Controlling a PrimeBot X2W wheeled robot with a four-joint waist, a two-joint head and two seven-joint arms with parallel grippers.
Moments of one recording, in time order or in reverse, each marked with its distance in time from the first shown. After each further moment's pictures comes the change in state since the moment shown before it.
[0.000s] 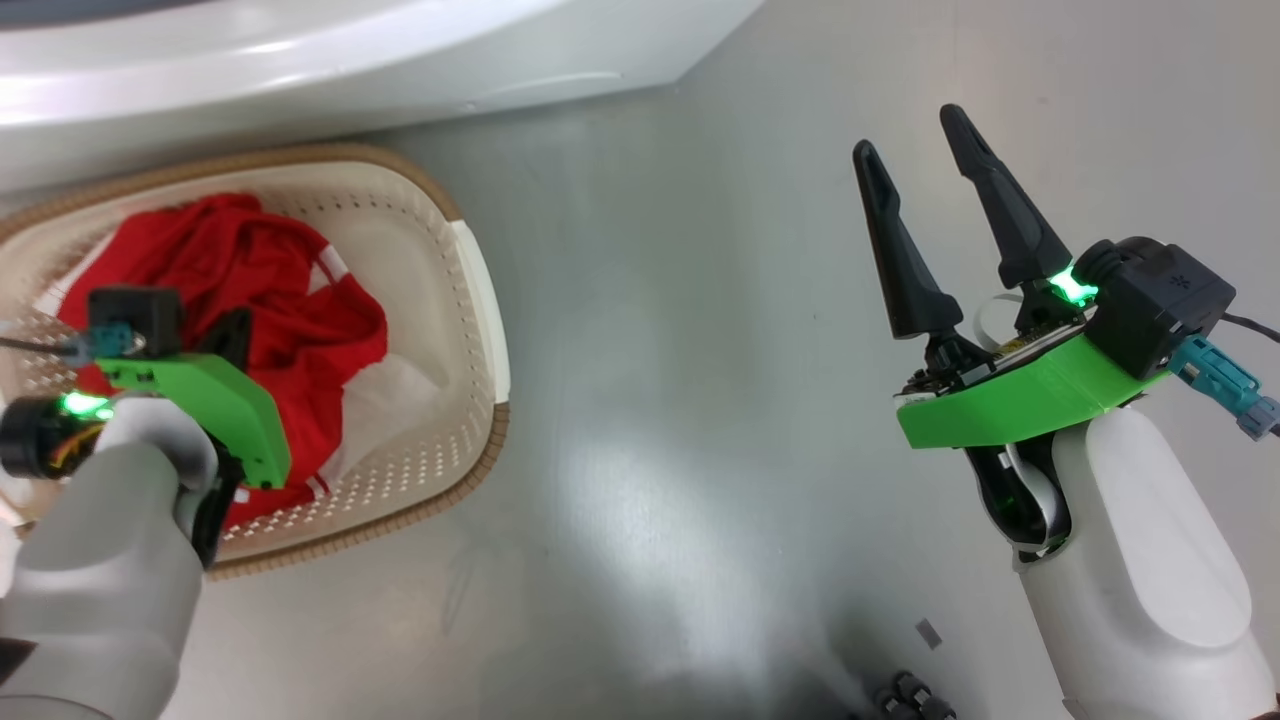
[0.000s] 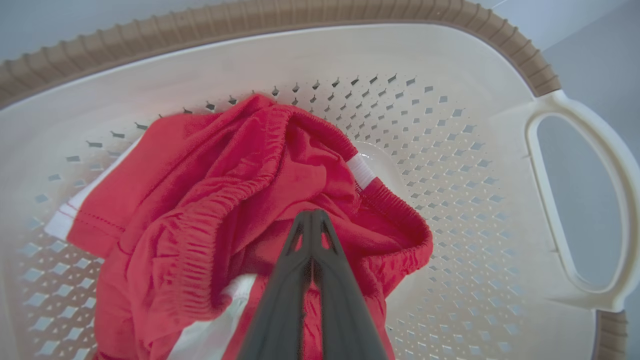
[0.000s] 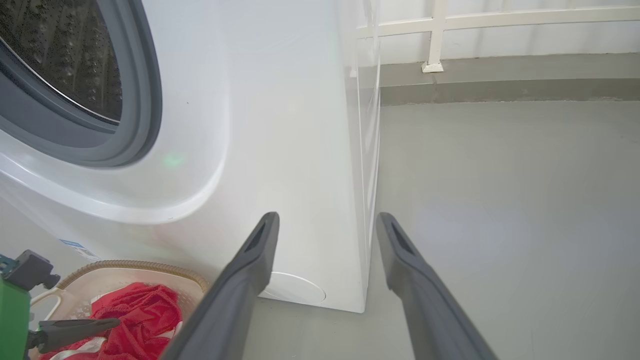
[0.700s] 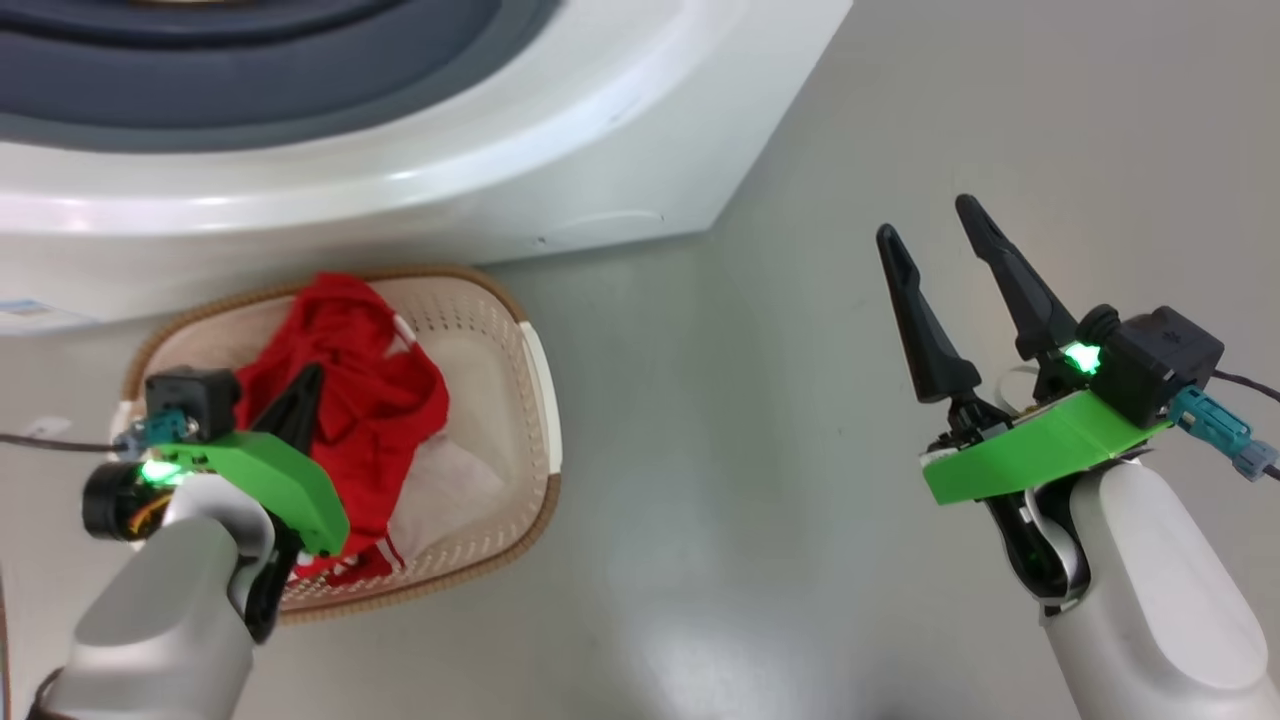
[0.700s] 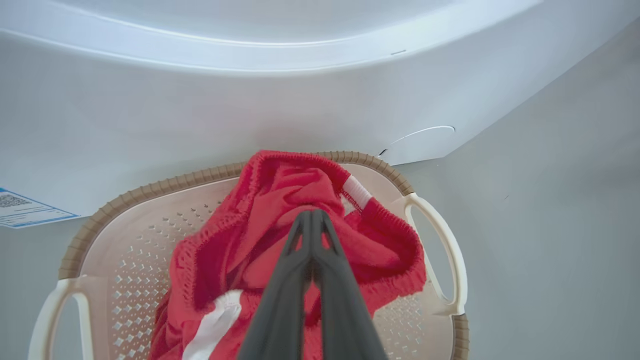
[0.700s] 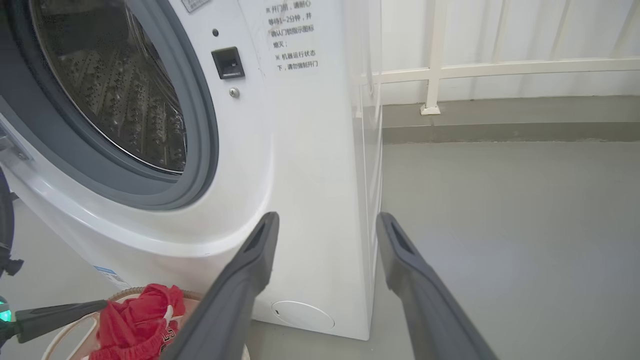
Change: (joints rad) left arm 0.155 0.004 -0.063 -0.158 -0.124 0.000 -0.096; right arm 0.087 -0.049 0.001 0.047 0.035 0.000 0.000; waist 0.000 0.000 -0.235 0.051
